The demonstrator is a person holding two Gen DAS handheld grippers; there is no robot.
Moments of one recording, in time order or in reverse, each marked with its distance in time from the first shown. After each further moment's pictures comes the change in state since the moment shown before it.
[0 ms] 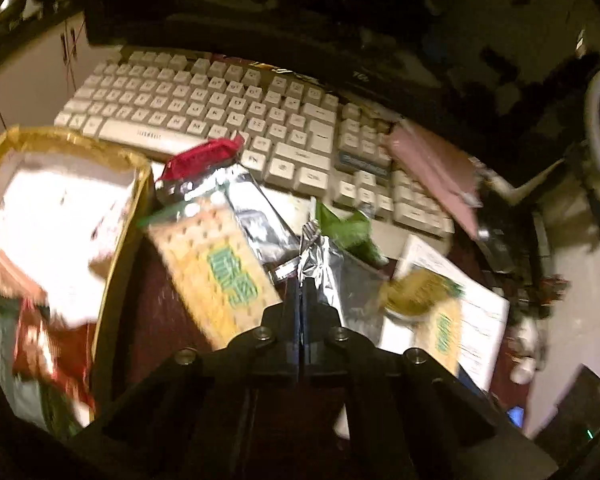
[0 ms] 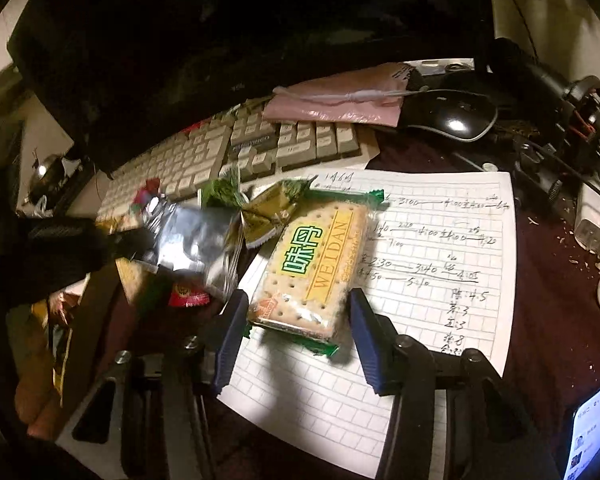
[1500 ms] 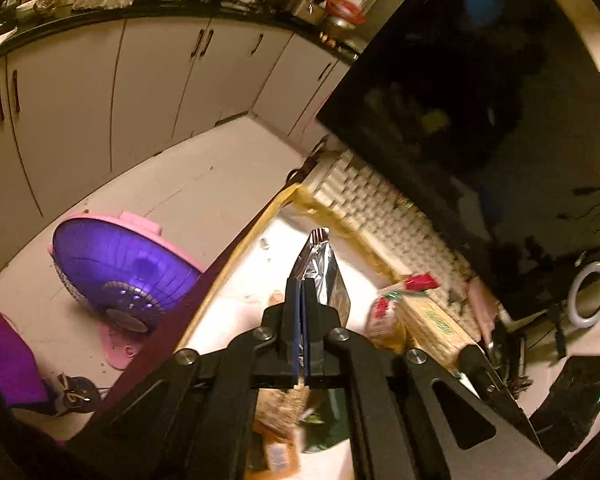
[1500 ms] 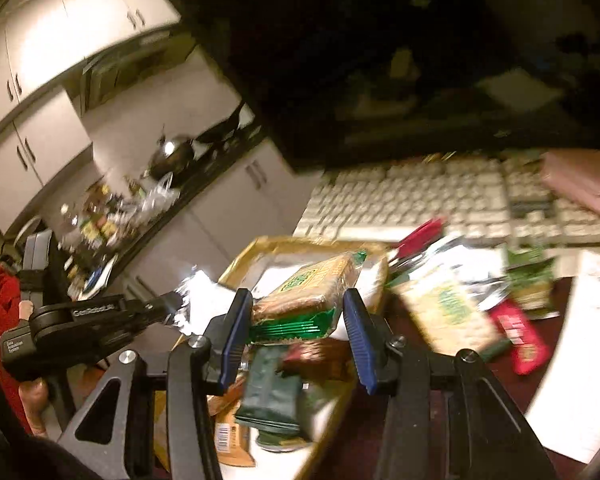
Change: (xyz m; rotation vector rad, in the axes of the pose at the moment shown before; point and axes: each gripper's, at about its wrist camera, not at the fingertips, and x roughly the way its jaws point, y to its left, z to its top) left arm -0.144 0.213 -0.011 -0.333 -0.246 0.037; right arm 0.018 0.210 0.014 -0.227 -0.004 0.405
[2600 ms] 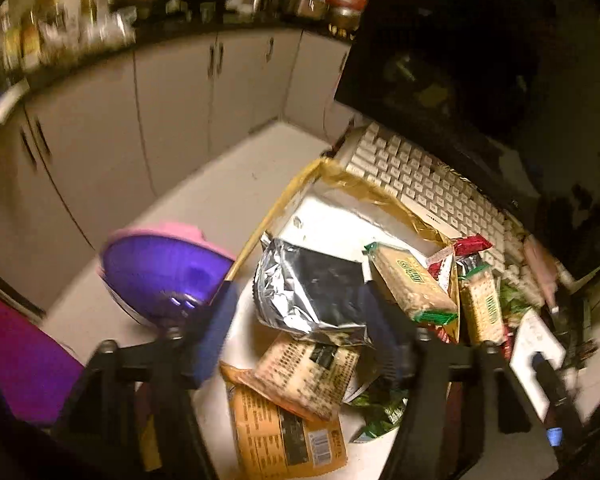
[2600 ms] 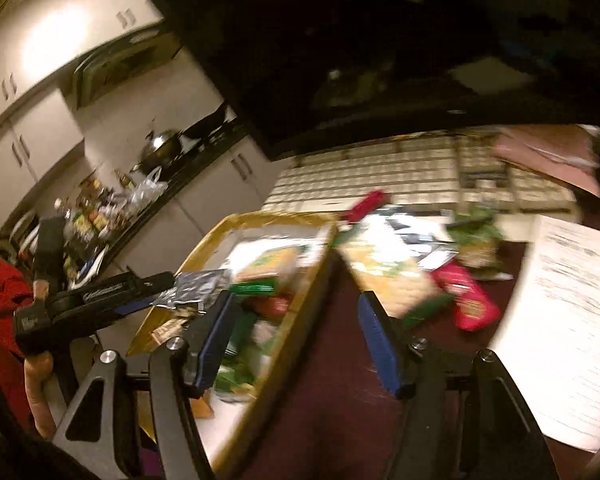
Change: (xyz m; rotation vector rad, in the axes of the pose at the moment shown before) left arm -0.002 -0.030 -0.032 0.186 -0.056 0.251; right arm -0.053 -0.050 -0.032 0.048 -0.027 -0.051
